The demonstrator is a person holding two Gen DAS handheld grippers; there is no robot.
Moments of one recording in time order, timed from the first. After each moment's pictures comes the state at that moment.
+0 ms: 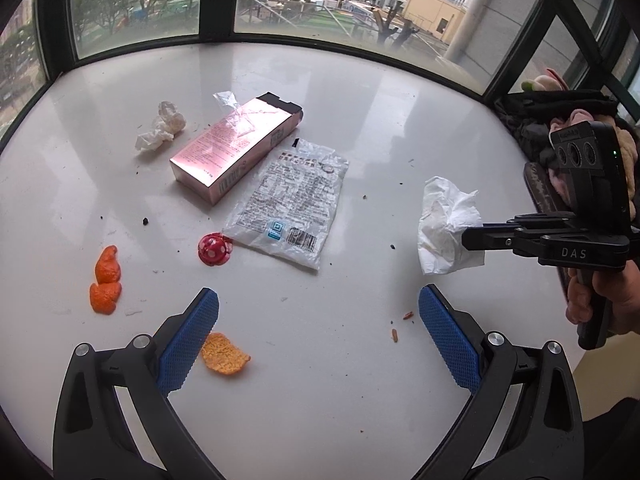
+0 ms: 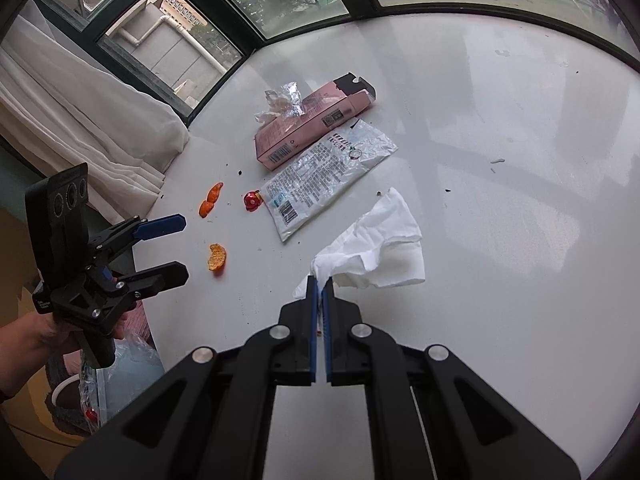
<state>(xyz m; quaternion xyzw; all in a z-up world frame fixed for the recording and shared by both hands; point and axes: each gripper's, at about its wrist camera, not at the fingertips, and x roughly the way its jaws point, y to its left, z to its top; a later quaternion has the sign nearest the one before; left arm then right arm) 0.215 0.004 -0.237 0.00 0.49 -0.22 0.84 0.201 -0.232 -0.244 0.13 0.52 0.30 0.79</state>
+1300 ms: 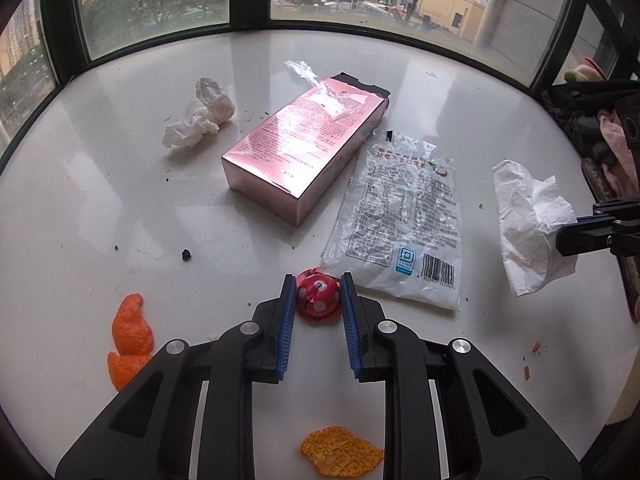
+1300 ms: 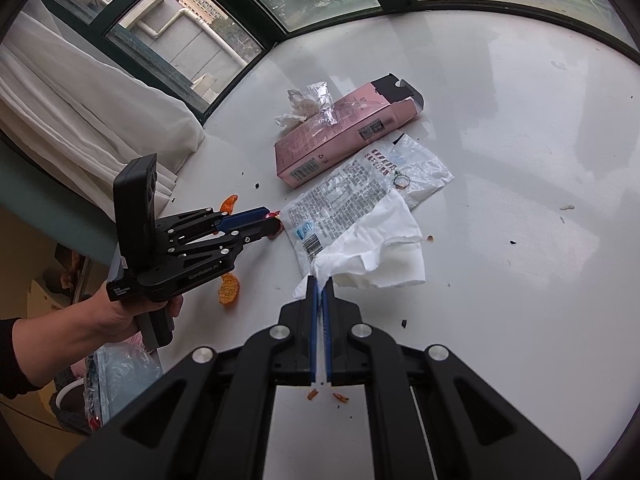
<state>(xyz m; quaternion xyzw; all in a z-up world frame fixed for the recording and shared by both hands) 0.281 0.034 -0.302 0.04 0.48 -0.18 0.86 0.234 -0.193 -0.253 0.13 0.51 0.33 0.78</state>
